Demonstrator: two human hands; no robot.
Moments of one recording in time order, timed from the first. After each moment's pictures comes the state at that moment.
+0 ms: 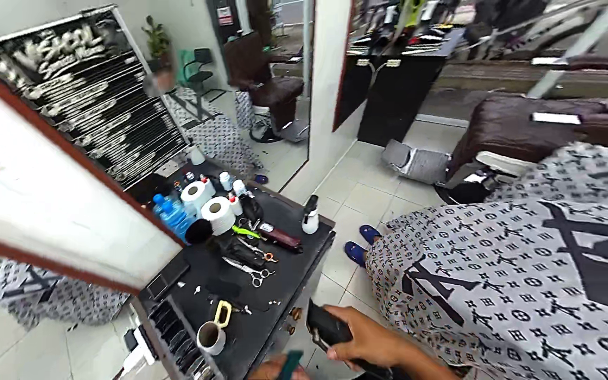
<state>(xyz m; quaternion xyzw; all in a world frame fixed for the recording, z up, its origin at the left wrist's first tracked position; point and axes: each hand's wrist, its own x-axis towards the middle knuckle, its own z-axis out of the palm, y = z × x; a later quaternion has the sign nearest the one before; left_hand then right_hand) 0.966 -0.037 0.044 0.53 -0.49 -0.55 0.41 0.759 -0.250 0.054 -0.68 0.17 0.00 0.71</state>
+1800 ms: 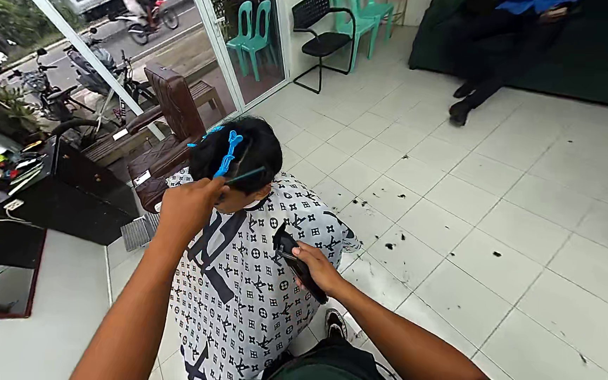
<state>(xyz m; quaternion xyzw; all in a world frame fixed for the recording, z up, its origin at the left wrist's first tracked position) 0.161 -0.602 0.207 0.11 -0.97 0.10 0.18 0.034 -0.356 0.033 -0.27 0.54 -0.60 0.52</state>
